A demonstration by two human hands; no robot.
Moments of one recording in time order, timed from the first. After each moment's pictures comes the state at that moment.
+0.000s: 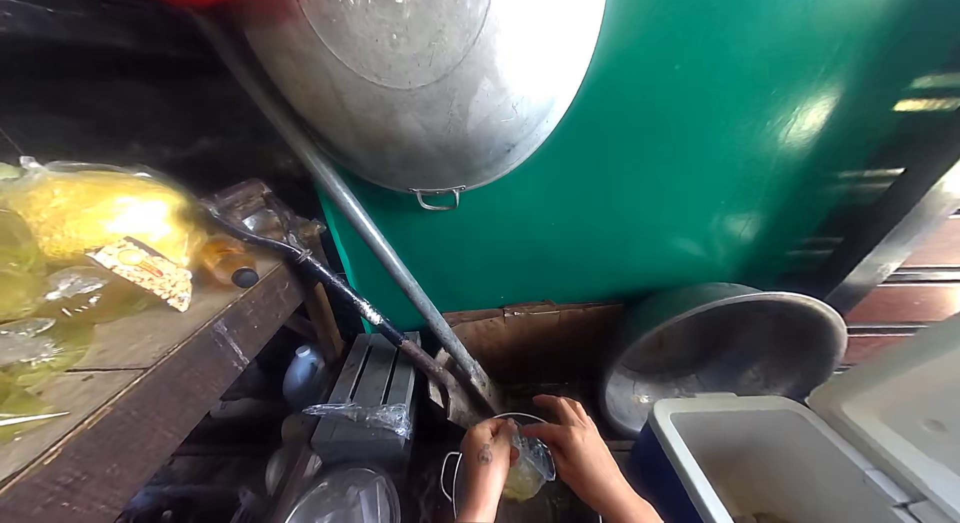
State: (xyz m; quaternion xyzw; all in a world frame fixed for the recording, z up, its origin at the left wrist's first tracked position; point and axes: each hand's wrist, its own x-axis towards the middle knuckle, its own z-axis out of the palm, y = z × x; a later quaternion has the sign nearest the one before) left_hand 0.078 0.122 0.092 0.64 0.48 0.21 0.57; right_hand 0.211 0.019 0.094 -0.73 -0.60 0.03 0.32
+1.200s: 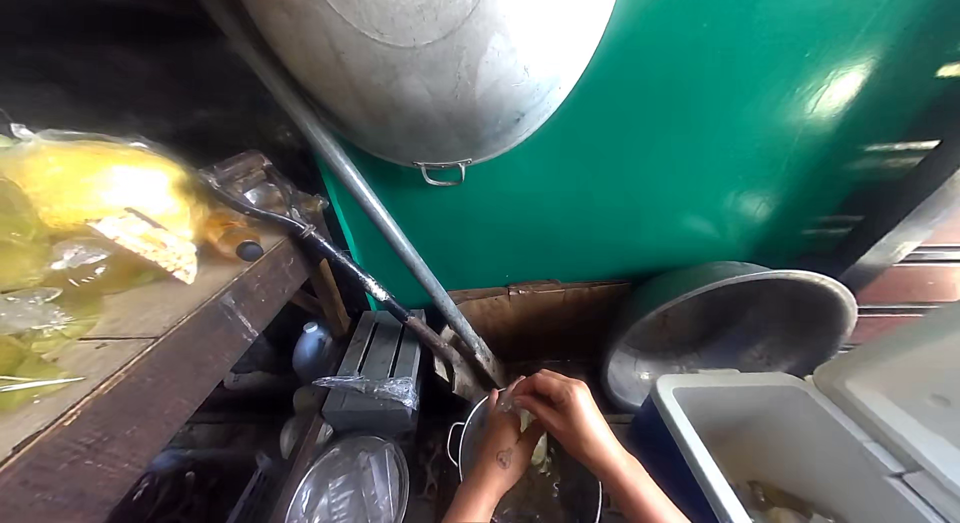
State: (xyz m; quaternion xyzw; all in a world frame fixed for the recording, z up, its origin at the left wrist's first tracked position) left_hand 0.057 0.111 0.080 0.83 0.23 0.26 0.43; right_hand 0.193 0.040 0.124 -0.59 -0.63 0.07 0.50
